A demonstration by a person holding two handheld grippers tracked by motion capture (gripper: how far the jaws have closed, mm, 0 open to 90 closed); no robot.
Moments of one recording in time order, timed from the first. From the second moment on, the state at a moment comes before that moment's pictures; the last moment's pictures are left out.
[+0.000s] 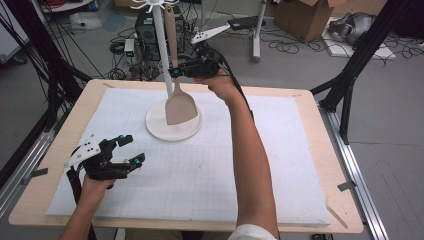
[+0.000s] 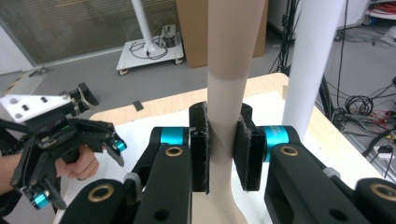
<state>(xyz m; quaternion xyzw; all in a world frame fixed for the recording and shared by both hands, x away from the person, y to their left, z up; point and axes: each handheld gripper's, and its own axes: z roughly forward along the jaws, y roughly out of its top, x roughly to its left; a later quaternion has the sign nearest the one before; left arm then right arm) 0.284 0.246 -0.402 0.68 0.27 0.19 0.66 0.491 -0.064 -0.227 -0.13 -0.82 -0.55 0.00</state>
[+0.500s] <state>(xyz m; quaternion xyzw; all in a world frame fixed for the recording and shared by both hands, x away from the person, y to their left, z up) 0.284 0.245 -0.403 0.68 0.27 0.19 0.66 0.493 -0.058 -0.227 -0.13 -0.83 -0.55 0.00</state>
